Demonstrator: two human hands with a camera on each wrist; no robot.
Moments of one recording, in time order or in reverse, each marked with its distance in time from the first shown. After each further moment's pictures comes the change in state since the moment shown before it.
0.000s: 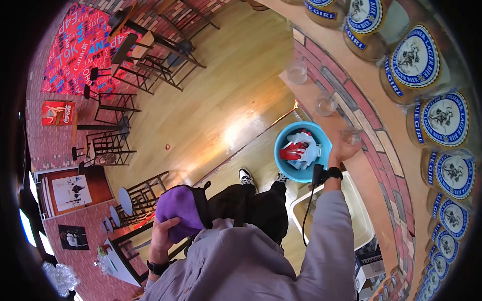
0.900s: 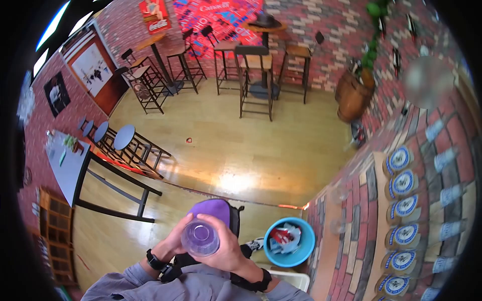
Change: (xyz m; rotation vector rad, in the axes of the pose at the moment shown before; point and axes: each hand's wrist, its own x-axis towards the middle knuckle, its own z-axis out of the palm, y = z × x) left_hand -0.043 -0.046 -0.023 -0.662 -0.152 0.055; right_hand -0.276 -0.363 -0.112 0.610 -2.136 -0.400
